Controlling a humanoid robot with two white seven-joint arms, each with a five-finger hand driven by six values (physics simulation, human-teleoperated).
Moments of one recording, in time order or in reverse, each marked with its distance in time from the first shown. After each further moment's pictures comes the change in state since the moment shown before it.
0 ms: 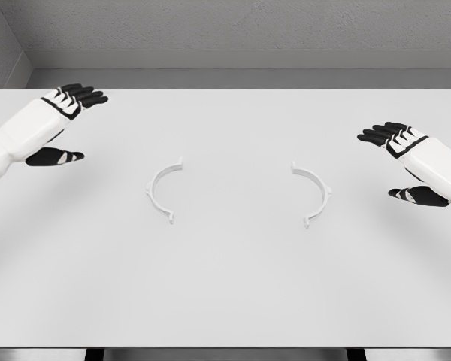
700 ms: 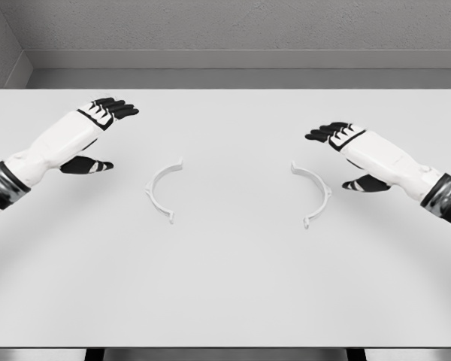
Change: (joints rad) left arm -0.063 -0.103 -0.116 0.078 -0.010 0.000 -0.001; right arm -0.239 0.124 0.224 0.163 0.110 0.039 0.082
